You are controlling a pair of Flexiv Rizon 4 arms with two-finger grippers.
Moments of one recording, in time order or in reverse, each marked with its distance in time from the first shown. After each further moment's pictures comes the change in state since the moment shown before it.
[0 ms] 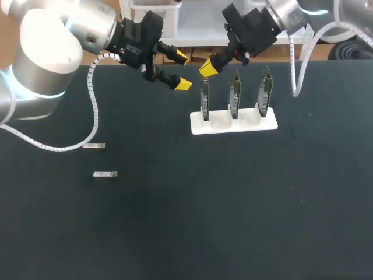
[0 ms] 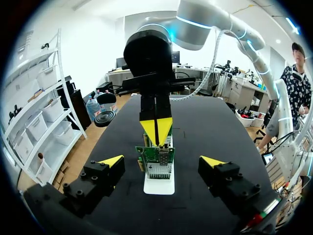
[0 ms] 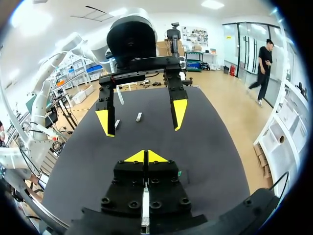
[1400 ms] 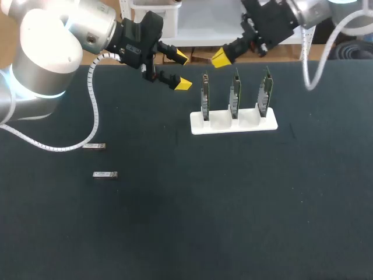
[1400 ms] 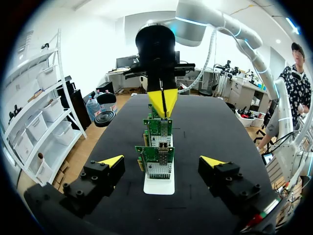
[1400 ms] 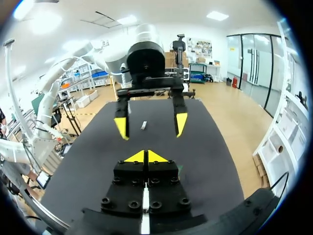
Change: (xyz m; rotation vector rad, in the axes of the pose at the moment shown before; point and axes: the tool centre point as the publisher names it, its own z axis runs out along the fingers) left arm 0.000 0.000 0.000 0.000 0.000 0.000; right arm -0.006 0.016 -0.042 -0.025 -0.075 -0.054
